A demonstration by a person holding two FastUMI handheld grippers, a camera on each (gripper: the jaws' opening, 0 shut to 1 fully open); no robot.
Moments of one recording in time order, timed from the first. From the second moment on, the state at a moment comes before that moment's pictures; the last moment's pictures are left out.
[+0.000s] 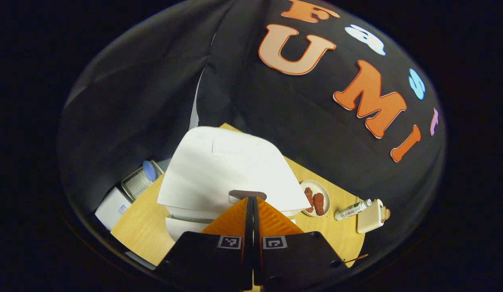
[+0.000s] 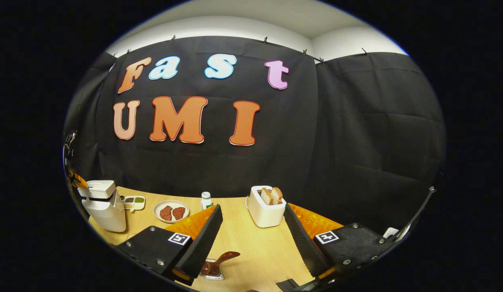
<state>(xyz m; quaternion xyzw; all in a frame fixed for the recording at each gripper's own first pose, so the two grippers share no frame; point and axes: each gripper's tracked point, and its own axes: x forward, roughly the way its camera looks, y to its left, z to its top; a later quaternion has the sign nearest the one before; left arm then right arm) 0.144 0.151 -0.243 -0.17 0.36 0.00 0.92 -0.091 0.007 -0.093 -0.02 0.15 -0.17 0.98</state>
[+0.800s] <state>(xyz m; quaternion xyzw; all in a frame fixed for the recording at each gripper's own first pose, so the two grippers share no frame) 0.103 0.098 -0.114 0.06 0.16 -0.03 0.99 -0.069 0.026 -0.199 0.05 0.23 -0.10 0.97</state>
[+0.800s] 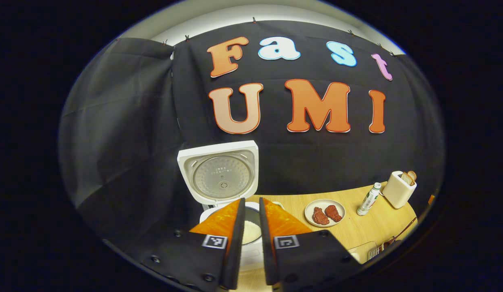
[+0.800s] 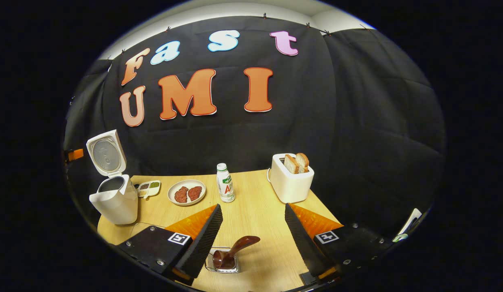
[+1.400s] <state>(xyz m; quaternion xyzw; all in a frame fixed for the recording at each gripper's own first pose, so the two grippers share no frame) 0.059 0.064 -0.072 0.07 0.09 -0.04 0.99 -0.069 0.044 -0.310 0.15 0.34 -0.05 0.93</state>
